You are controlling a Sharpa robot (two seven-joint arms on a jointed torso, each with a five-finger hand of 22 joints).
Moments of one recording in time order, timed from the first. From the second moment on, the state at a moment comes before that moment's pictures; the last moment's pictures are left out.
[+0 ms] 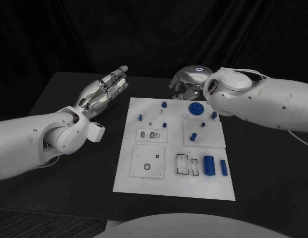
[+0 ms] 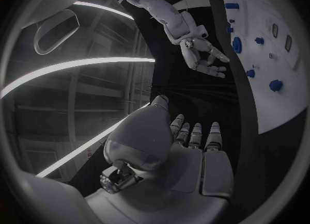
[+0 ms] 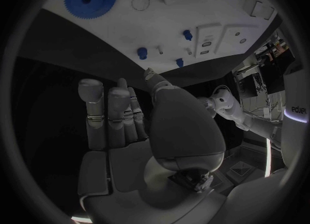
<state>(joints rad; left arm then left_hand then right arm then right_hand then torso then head) 1.27 -0.95 -0.22 1.53 -0.20 -0.12 0.66 1.38 0.28 -0.20 0.28 0.52 0.20 0.00 0.02 0.03 0.00 -0.04 0.01 0.00 0.00 0.03 0.00 0.00 0.16 0.00 0.16 0.00 0.00 1.44 -0.60 -0.24 1.28 -1.56 -0.30 -0.07 1.37 -0.08 0.21 0.14 0.14 0.85 0.10 0.06 0.07 1.17 0.05 0.19 0.13 1.39 -0.04 1.07 0.88 0.12 1.25 0.08 0.99 1.02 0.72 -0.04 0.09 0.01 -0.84</state>
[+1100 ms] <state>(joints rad) 1.27 -0.94 -0.22 1.52 -0.20 -0.10 0.62 1.38 0.28 -0.19 0.28 0.52 0.20 0.00 0.02 0.03 0.00 -0.04 0.01 0.00 0.00 0.06 0.00 0.00 0.16 0.00 0.17 0.00 0.00 1.39 -0.74 -0.24 1.28 -1.56 -0.21 -0.18 1.22 -0.05 0.07 0.21 0.20 0.84 0.06 0.07 0.16 1.47 -0.02 1.57 1.31 1.47 -0.08 1.57 1.31 0.05 1.47 0.03 1.46 1.31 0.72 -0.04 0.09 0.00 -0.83</state>
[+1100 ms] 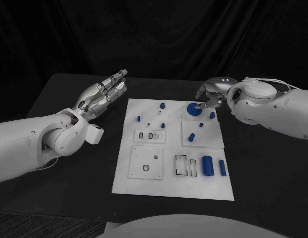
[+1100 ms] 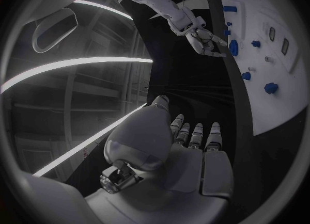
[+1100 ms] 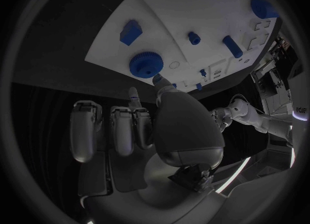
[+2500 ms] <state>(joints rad) 1.27 -0.93 -0.22 1.51 -0.20 -0.08 0.61 1.38 0.28 -0.19 0.28 0.52 0.20 0.00 0.02 0.03 0.00 -0.03 0.01 0.00 0.00 0.06 0.00 0.00 0.16 0.00 0.17 0.00 0.00 1.34 -0.70 -0.23 1.24 -1.56 -0.22 -0.15 1.29 -0.05 0.11 0.14 0.34 0.94 0.07 0.12 0.25 1.47 -0.02 1.57 1.31 1.47 -0.08 1.57 1.31 0.05 1.47 0.03 1.44 1.31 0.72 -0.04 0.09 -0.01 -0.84</state>
